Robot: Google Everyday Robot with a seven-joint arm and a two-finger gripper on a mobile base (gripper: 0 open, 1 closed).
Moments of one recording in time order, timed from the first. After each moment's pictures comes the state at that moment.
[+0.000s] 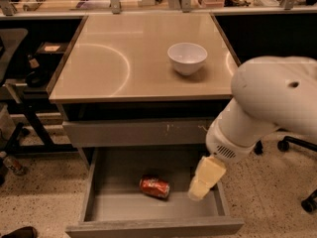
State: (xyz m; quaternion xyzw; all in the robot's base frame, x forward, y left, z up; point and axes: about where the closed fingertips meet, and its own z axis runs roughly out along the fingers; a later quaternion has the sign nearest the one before) arm 0.408 -0.121 0.774 -0.52 0.84 0.07 0.11
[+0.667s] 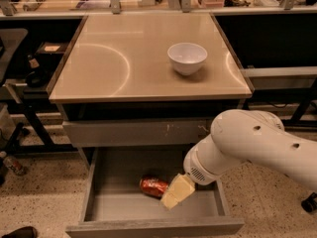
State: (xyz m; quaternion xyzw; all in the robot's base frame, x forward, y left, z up) arm 0.410 -0.064 0.684 -0.45 0.87 0.15 0.15
